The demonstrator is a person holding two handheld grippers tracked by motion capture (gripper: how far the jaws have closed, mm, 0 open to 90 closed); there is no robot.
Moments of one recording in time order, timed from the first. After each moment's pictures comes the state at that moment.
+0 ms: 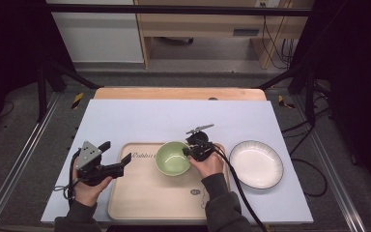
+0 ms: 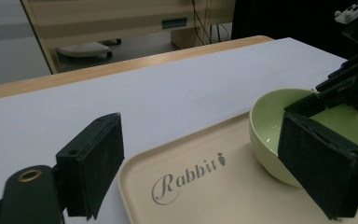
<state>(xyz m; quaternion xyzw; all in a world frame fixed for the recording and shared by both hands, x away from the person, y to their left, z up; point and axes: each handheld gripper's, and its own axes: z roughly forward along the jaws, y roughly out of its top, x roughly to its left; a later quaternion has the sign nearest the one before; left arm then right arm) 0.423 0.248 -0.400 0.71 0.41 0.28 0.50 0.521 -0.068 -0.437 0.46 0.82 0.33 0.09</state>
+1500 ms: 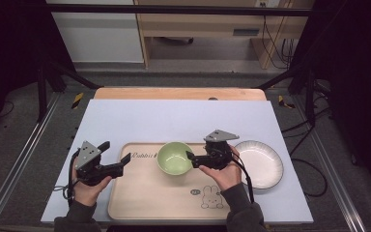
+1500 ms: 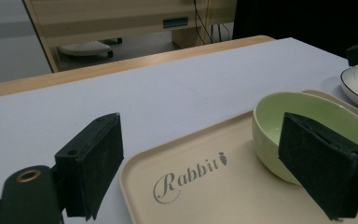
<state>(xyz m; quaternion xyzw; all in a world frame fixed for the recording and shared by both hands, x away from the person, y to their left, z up) 0.424 0.249 -0.401 0.71 0.41 0.28 0.50 0.473 -0.113 -0.405 0.39 0.78 0.45 0.19</state>
